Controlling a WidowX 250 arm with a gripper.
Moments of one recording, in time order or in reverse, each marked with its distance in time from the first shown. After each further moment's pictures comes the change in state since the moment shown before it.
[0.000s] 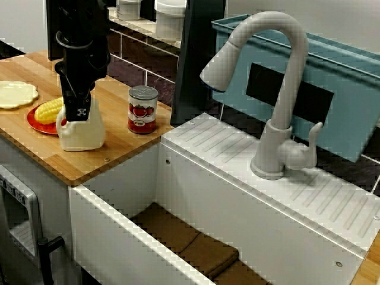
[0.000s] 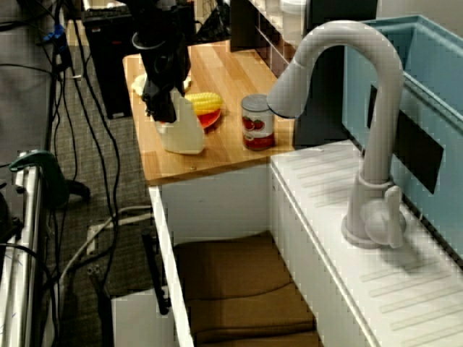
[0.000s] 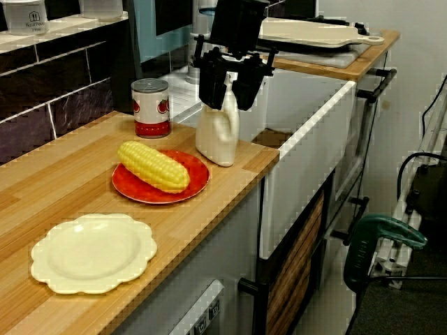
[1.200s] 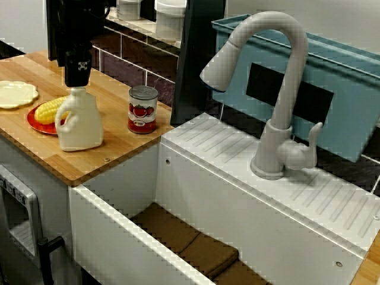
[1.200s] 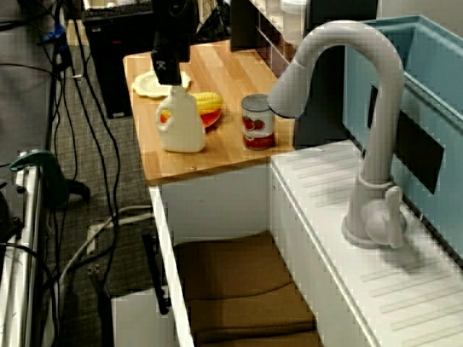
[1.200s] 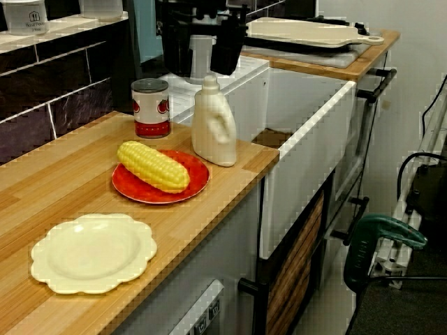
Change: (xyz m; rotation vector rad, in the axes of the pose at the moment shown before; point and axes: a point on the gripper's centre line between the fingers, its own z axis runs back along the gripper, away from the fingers) arm 0.002 0.041 0.032 -0.100 0.031 0.092
